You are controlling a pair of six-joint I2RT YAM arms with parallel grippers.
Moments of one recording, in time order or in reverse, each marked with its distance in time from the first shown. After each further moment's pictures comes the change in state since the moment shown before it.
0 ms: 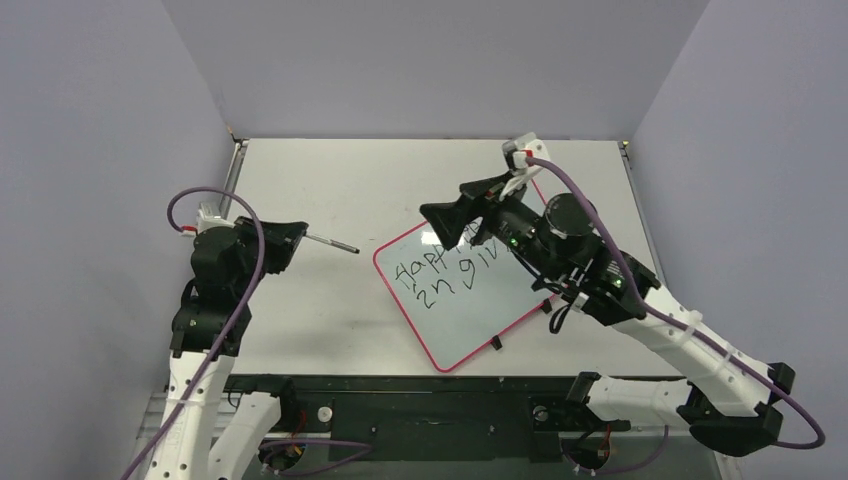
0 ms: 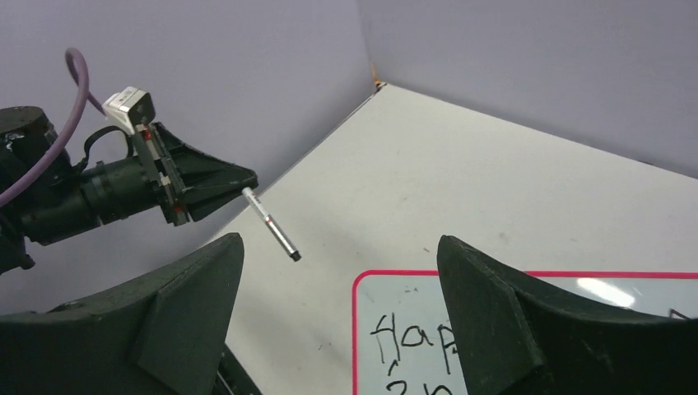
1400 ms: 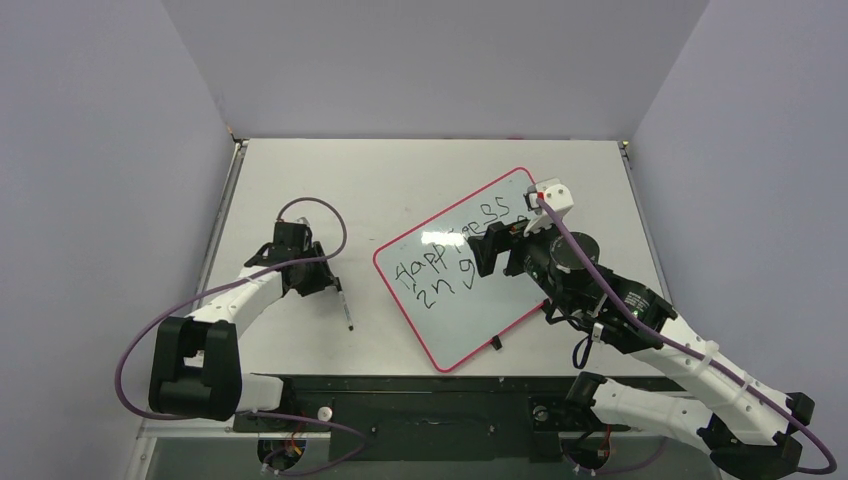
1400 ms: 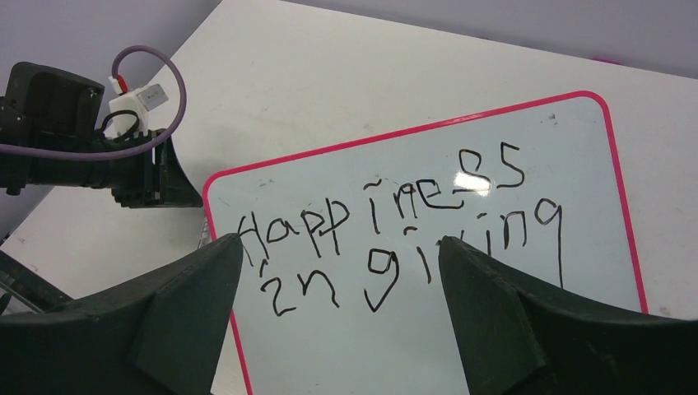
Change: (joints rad) left arm -0.030 0.653 -0.200 0.139 0.008 0.735; right arm -0.027 -0.249 -0.272 -0.206 0.280 -0.030
